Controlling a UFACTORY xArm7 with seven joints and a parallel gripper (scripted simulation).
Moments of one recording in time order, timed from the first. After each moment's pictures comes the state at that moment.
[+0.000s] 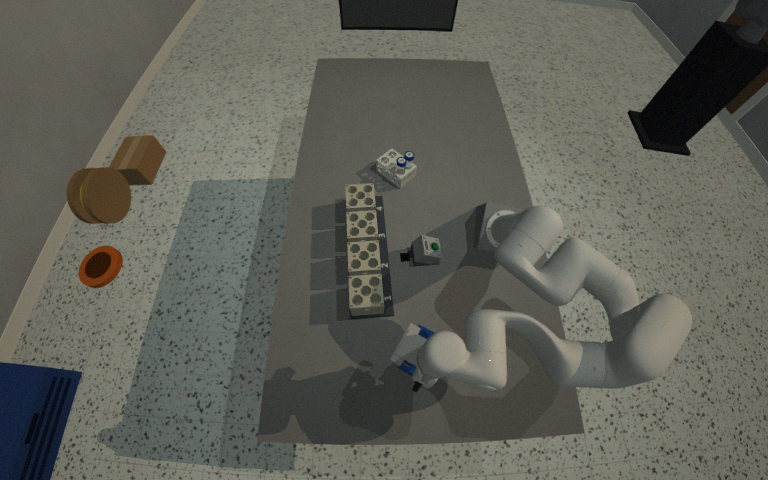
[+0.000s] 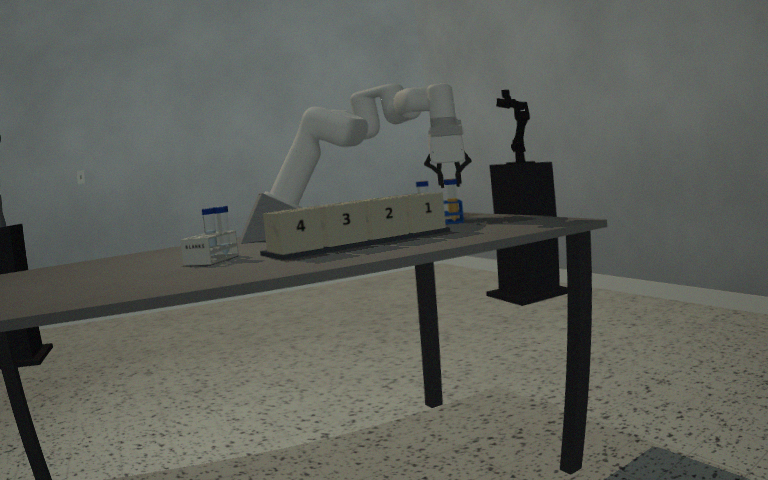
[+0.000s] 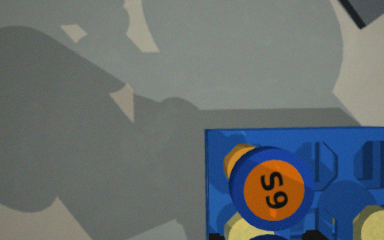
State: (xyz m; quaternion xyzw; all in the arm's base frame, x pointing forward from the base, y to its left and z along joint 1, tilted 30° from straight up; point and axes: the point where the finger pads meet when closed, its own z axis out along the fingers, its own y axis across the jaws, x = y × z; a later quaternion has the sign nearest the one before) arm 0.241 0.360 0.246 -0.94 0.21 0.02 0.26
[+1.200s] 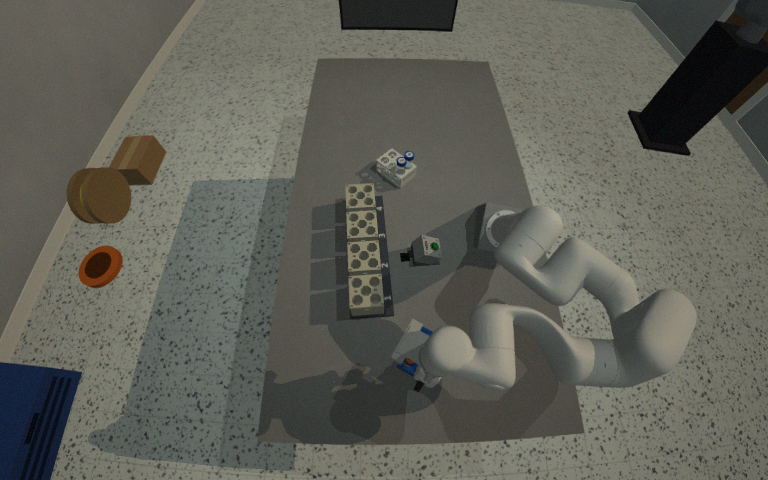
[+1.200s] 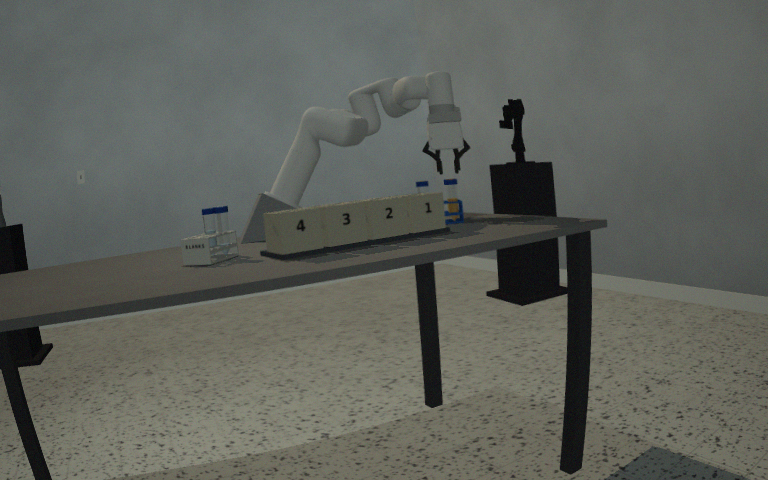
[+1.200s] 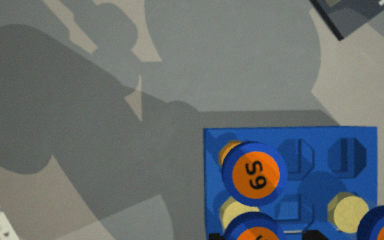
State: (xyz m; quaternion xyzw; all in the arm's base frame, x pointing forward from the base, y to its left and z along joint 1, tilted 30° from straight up) arm 0.238 0.341 0.279 -0.94 0.21 0.02 0.26
